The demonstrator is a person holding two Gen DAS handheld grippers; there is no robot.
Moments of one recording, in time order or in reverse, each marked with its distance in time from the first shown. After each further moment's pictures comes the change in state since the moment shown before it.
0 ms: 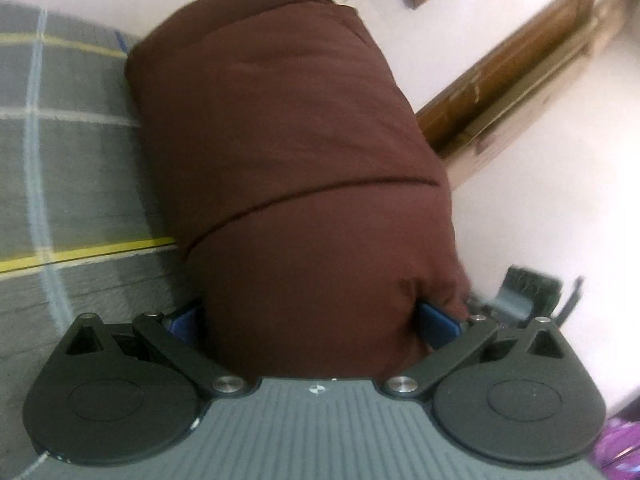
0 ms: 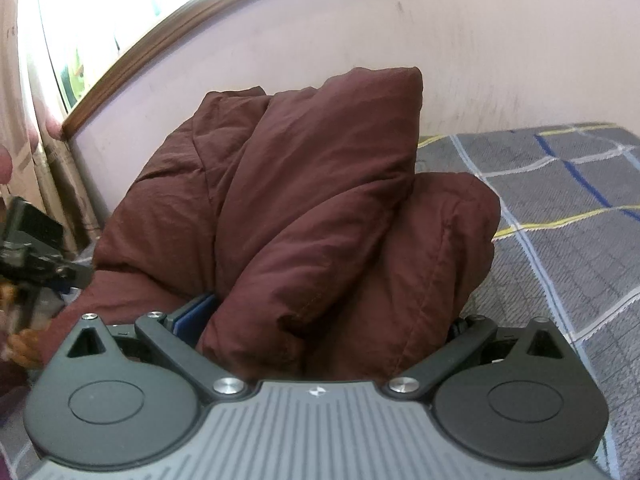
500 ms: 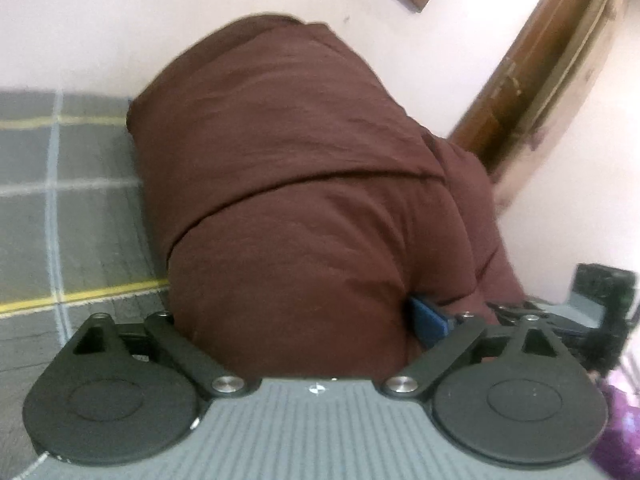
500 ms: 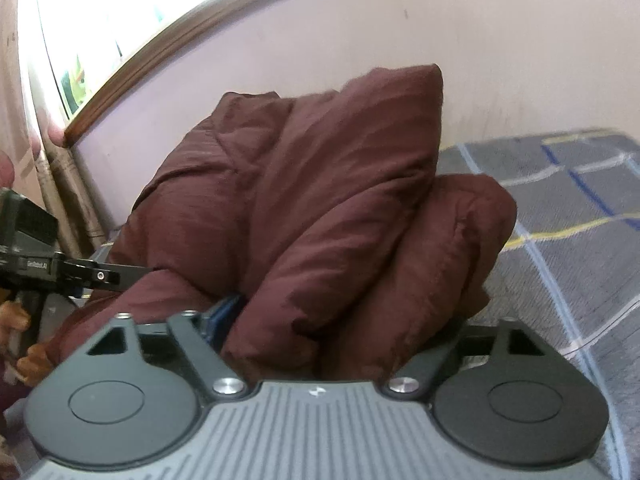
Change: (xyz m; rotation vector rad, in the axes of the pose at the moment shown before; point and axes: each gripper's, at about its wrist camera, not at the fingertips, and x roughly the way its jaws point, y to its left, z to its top) left arm 0.002 -0.093 -0.027 0.163 -0.116 0.325; right arm -0.011 0.027 0.002 -0.011 -0.023 -0.024
